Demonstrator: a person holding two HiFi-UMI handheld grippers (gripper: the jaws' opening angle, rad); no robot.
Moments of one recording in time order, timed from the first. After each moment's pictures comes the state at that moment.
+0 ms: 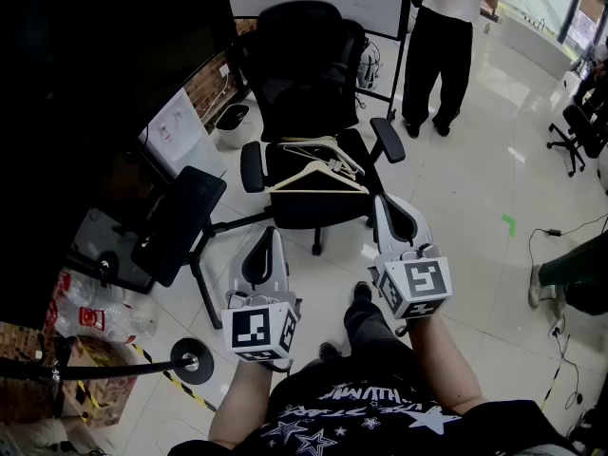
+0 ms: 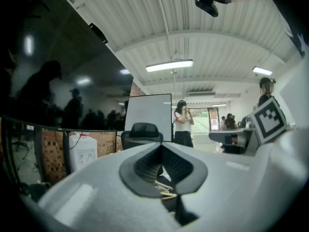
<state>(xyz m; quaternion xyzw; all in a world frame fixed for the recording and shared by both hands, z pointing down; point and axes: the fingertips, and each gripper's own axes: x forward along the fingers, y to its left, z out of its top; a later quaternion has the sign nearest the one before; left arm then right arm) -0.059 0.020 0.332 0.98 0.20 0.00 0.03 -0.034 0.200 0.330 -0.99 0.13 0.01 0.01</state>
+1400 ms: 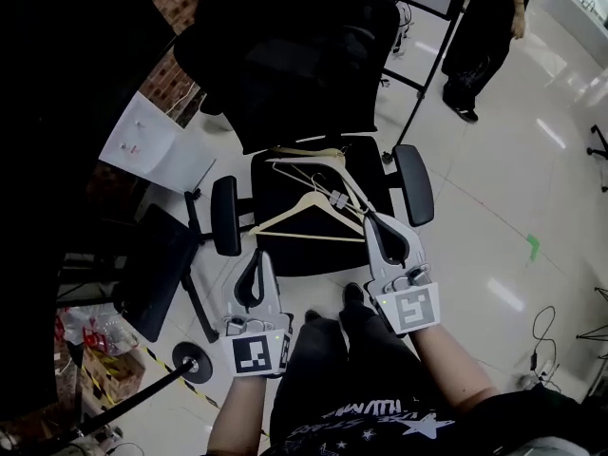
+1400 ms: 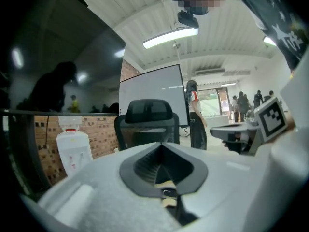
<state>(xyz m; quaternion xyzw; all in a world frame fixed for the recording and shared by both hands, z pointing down) 0.238 0.085 0.433 0.99 0.15 0.07 -0.03 0.267 0.253 0.447 -0.97 0.22 -0.03 0.01</state>
